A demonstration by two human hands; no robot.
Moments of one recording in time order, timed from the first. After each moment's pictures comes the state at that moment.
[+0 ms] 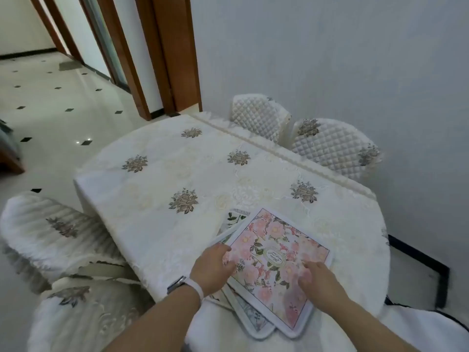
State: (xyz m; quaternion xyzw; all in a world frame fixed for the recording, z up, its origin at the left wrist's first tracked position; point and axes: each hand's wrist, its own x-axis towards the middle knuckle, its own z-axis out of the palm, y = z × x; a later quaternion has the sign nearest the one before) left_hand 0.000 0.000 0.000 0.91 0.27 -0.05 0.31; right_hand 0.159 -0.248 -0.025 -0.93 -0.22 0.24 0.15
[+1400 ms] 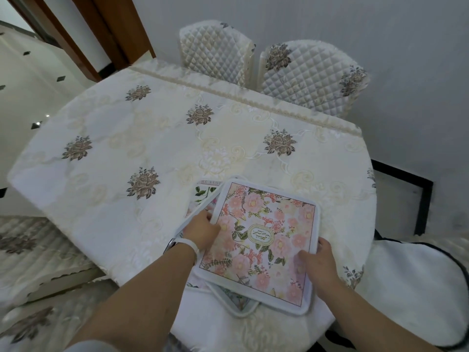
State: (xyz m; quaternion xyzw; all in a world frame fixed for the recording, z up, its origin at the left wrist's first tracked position) left_hand 0.111 0.005 -0.046 0.82 0.41 -0.14 0.37; right_hand 0.171 -0.278 -0.075 -0.79 0.19 0.27 0.52
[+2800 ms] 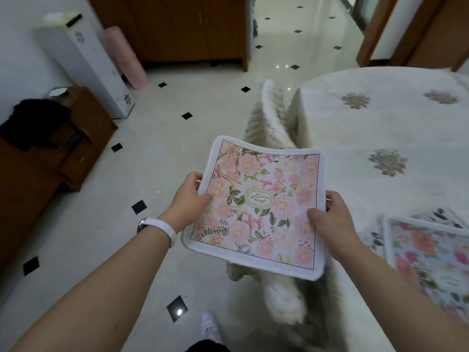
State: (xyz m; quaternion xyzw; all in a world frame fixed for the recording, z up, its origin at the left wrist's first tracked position) left_hand -0.450 0.012 0.071 0.52 0.69 0.29 0.41; right_hand -0.153 -0.027 0.052 -0.69 -0.38 0.46 0.40
